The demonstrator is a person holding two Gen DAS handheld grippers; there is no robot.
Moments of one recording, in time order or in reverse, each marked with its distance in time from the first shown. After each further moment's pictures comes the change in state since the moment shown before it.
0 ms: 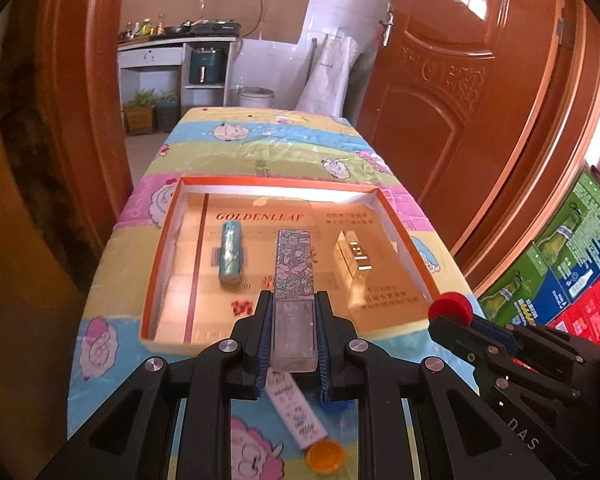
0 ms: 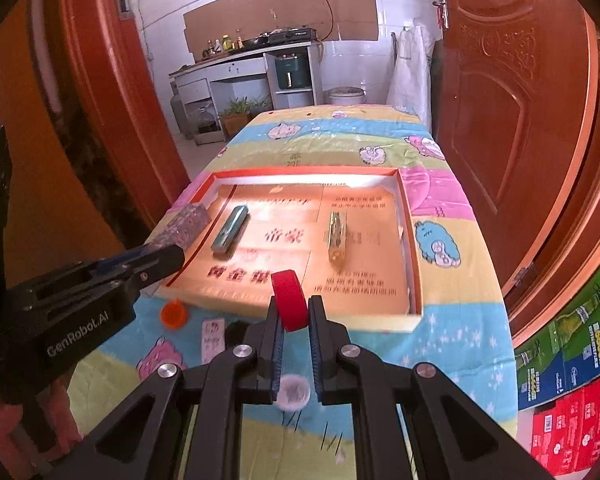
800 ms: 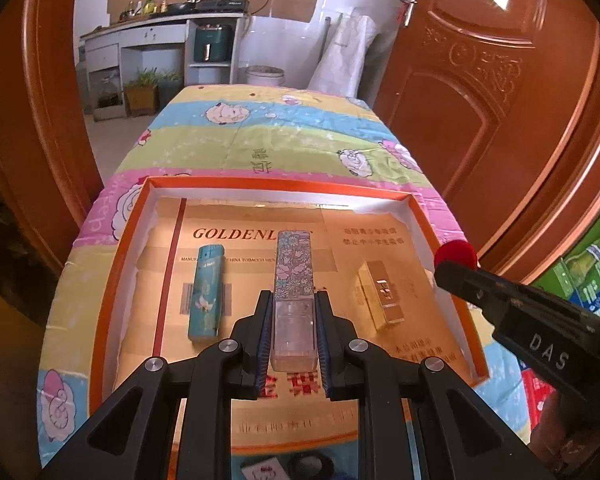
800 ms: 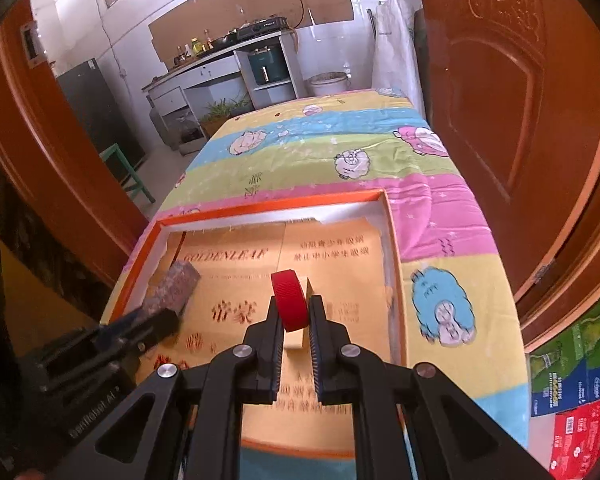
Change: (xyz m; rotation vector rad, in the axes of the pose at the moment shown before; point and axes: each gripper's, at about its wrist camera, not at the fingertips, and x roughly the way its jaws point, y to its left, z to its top) left arm 0.094 0.000 0.041 -0.039 0.077 0.044; right arm 0.086 -0.060 0.071 0.129 0.045 0.036
